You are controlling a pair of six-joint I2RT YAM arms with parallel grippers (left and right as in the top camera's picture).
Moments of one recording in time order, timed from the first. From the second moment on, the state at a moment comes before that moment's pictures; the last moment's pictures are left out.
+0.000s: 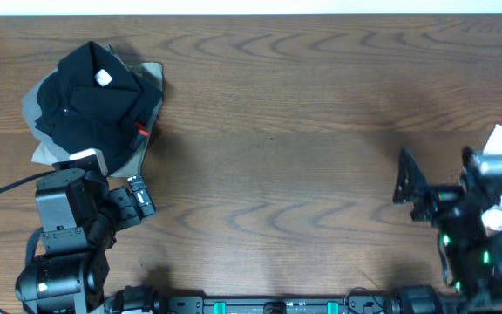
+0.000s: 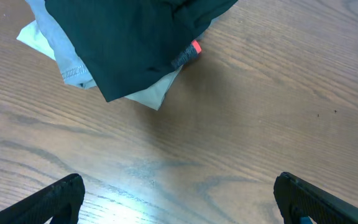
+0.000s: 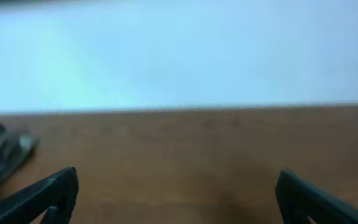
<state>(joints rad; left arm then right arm) 0.13 0.74 0.96 -1.08 0.02 -0.20 0.09 0.39 0.74 -0.47 0.00 0.15</state>
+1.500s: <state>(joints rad) 0.13 0.74 0.96 -1.08 0.02 -0.20 0.09 0.01 0.01 -0.07 0.00 0.15</state>
